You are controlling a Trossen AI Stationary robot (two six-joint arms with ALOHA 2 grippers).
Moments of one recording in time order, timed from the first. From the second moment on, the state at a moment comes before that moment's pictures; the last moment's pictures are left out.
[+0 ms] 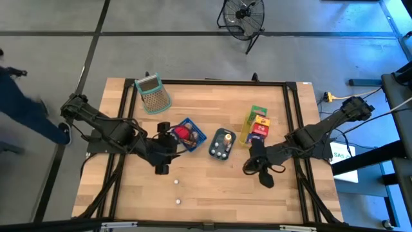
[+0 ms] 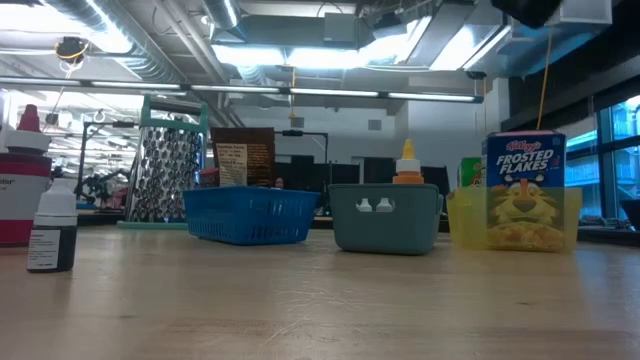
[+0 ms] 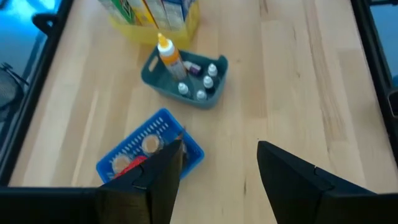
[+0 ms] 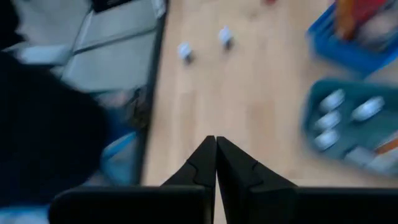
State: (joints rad) left arm -0.49 1.36 1.41 -1.00 -0.47 -0.36; right arm 0.54 1.20 1.02 -0.50 0.13 0.59
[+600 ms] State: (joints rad) left arm -0.57 1.36 1.41 -1.01 -0.50 -0.38; right arm 0.50 1.38 1.02 -0.25 0.31 0.38
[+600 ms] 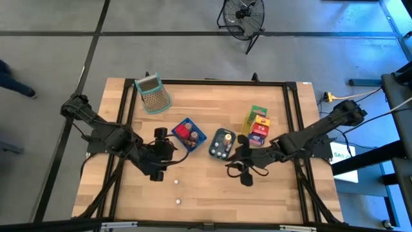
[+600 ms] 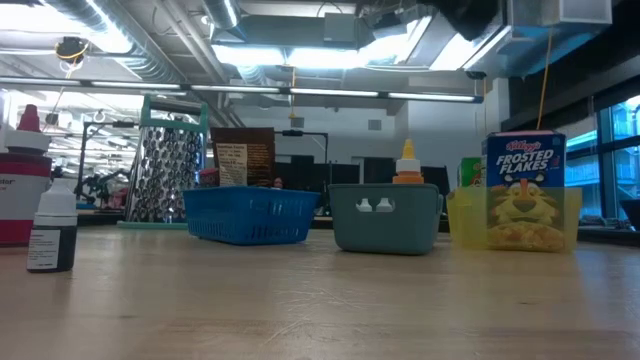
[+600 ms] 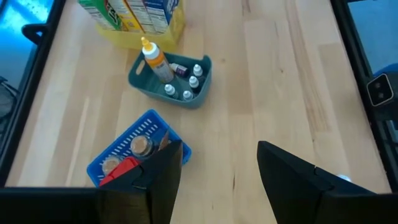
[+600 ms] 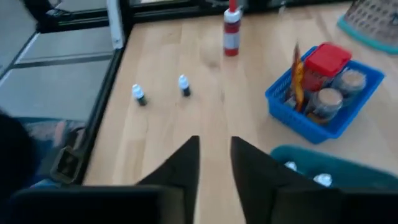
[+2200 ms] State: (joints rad) left arm -0.99 1.35 1.00 -1.38 -0.56 -1.20; right arm 0.49 1.48 1.02 0.09 0.46 0.12
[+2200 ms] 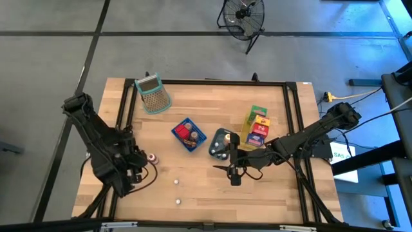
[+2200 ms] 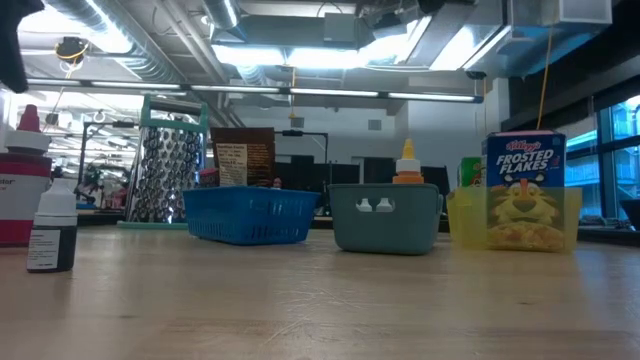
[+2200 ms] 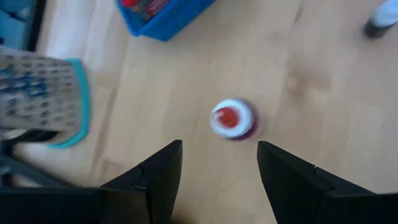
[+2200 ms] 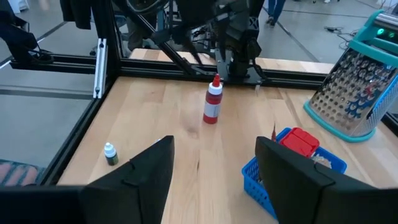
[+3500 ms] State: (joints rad) left arm -0.93 1.39 0.79 -0.51 -0.58 -0.72; right arm 0.49 1.48 1.02 0.06 0.44 0.12
